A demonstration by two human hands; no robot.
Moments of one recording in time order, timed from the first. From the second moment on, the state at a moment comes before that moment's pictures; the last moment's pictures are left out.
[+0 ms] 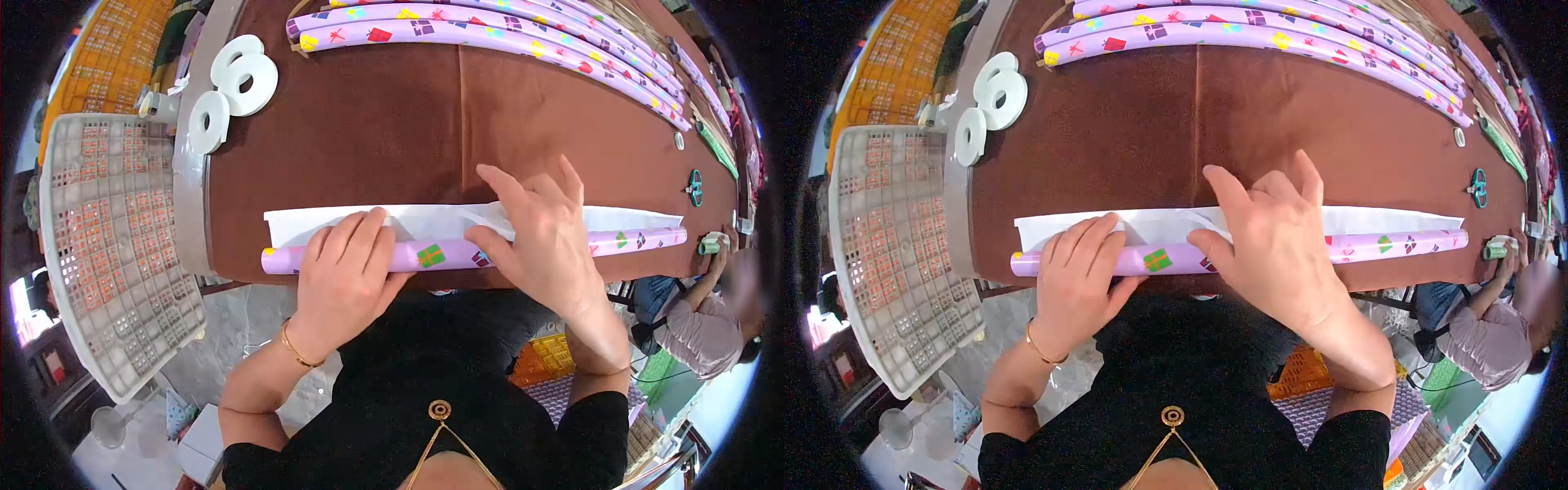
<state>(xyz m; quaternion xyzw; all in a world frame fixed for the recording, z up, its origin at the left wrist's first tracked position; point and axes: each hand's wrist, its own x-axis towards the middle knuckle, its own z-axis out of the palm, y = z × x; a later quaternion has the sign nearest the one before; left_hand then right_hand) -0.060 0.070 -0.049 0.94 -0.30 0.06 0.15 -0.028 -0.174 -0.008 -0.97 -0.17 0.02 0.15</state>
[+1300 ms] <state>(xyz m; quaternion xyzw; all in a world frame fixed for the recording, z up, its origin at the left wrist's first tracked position) -0.056 0.014 -0.062 0.93 -0.32 0.06 0.16 -0.035 -0.254 -0.010 -1.00 -0.01 -0.05 -0.02</state>
